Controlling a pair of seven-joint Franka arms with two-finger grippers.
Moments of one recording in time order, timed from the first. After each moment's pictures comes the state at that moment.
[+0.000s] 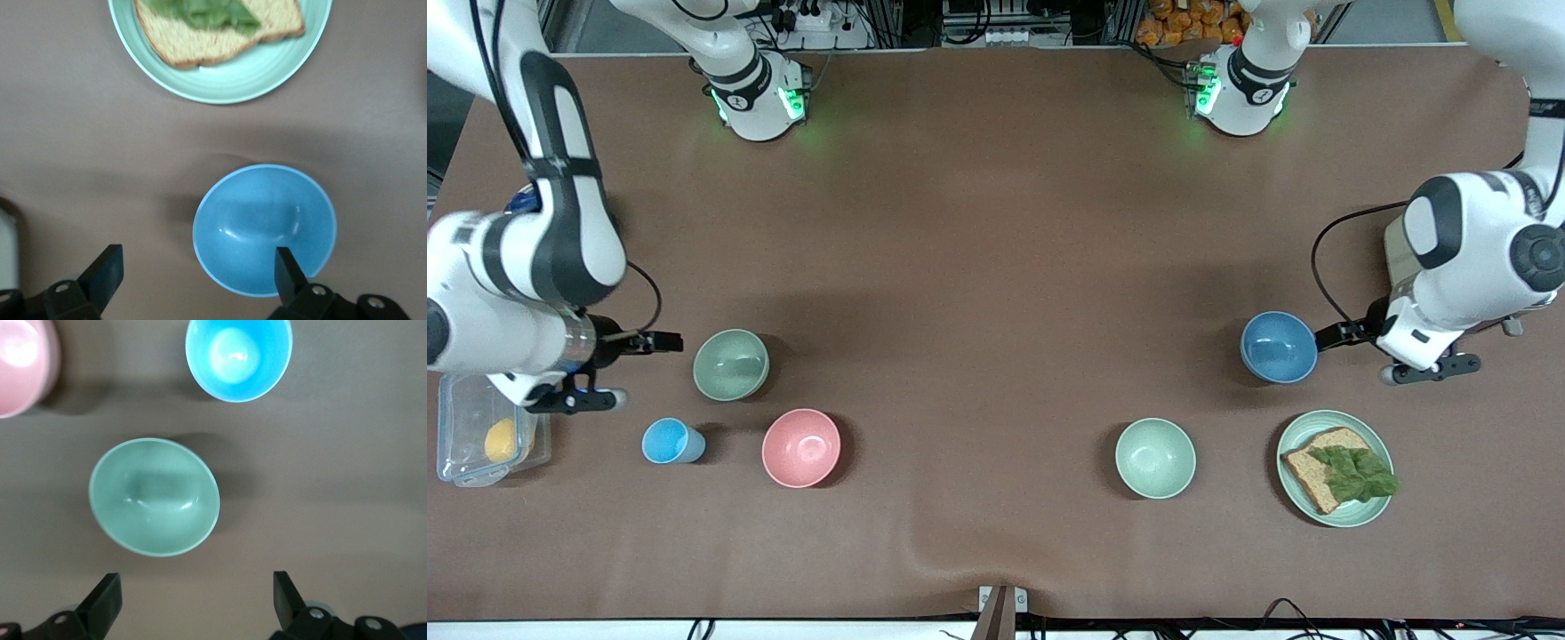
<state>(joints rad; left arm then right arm) 0.17 0.31 -0.12 -2.02 0.01 2.26 -0.11 0.02 0.46 -0.08 -1.65 0.06 1.85 -0.10</state>
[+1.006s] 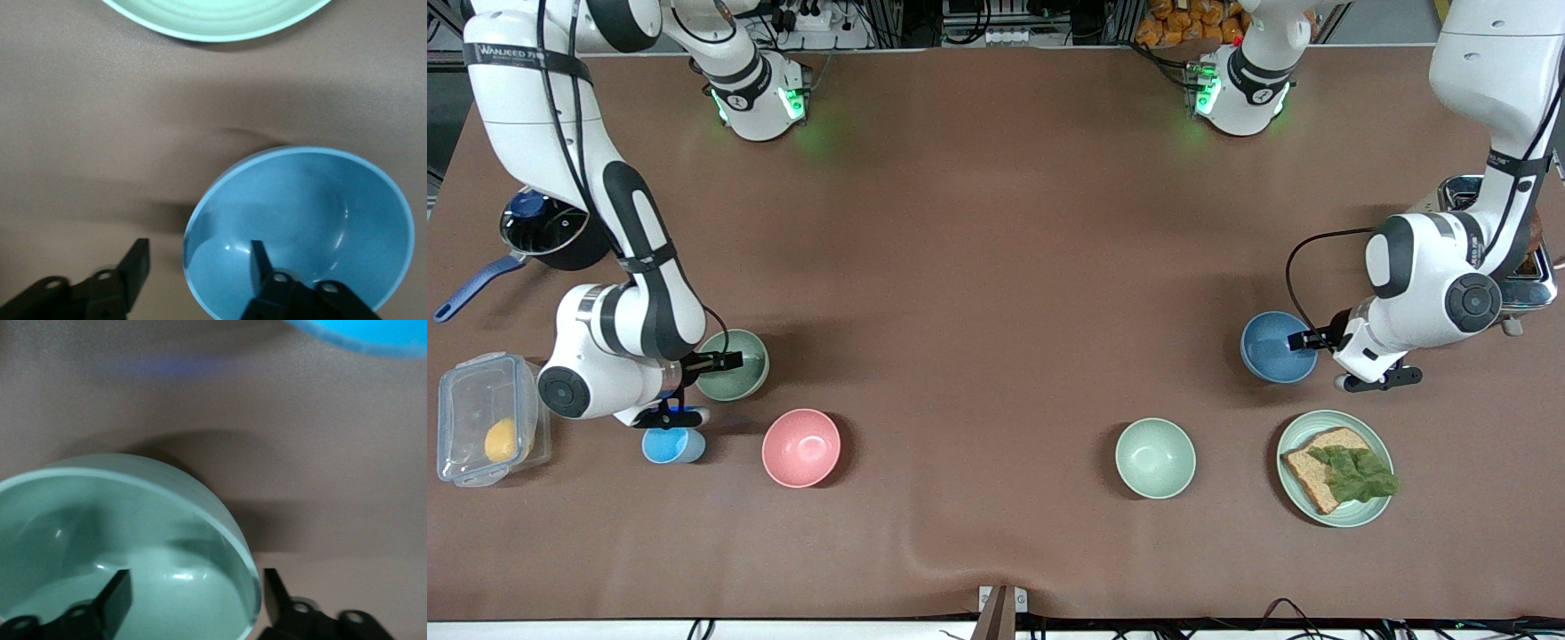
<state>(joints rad) 0.17 0.44 -0.12 -2.02 0.03 2.29 -0.10 0.04 0.69 -0.07 -1.65 0.09 1.94 -0.10</state>
